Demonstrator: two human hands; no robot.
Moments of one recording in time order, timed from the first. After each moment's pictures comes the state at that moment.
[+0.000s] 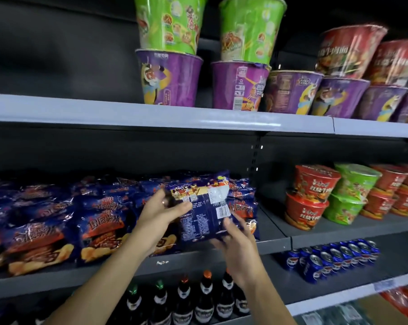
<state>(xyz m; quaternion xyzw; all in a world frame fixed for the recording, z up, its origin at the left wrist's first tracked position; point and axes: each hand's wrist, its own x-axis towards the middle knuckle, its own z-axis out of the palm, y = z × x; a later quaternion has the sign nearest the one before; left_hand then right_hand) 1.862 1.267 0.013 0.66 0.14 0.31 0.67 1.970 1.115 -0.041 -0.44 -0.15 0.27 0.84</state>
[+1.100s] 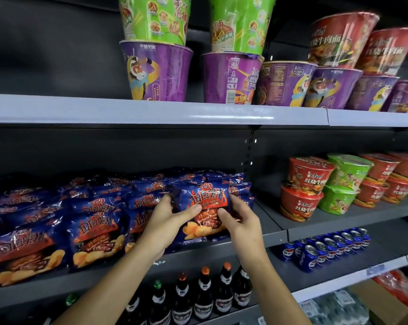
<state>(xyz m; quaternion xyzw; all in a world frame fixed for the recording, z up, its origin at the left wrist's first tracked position) 1.886 1.258 -0.002 0.68 0.16 0.28 0.66 1.995 1.117 -0.034 -0.65 -0.24 0.07 0.72</state>
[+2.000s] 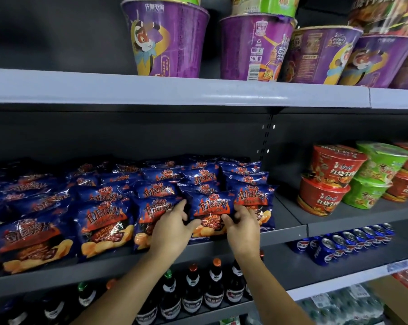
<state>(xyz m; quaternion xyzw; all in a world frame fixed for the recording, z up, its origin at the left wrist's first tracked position) 1.911 1.290 -0.070 0.88 0.30 0.24 0.29 2.026 1.161 -0.094 -0.84 -0.19 -0.03 0.50</state>
